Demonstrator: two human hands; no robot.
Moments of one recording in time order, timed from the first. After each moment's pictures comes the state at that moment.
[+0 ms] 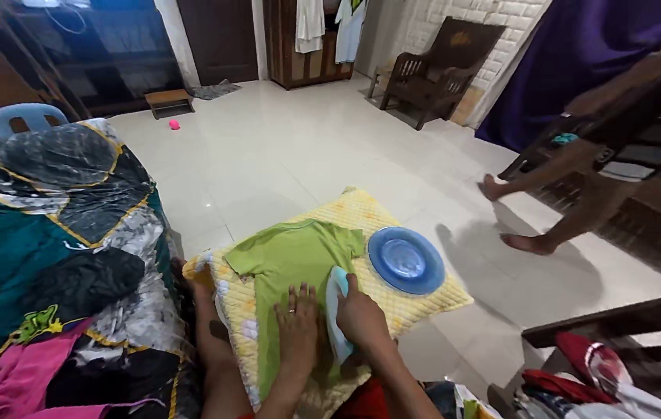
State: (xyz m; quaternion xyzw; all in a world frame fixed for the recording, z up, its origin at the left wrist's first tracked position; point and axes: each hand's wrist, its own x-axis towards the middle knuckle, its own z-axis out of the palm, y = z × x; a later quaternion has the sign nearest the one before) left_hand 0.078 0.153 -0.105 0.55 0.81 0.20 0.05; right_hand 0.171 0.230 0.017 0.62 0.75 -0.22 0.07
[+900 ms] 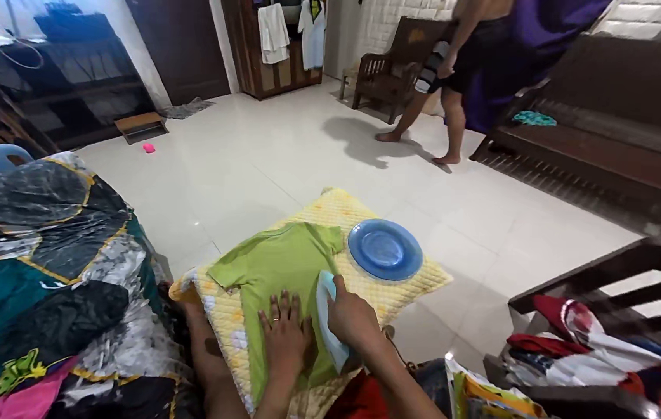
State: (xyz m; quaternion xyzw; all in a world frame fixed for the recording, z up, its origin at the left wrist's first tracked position) left_hand 0.074 0.156 -0.128 0.55 0.83 0.10 0.06; right_hand 0.191 0.226 0.024 0.62 0.74 -0.24 0.09
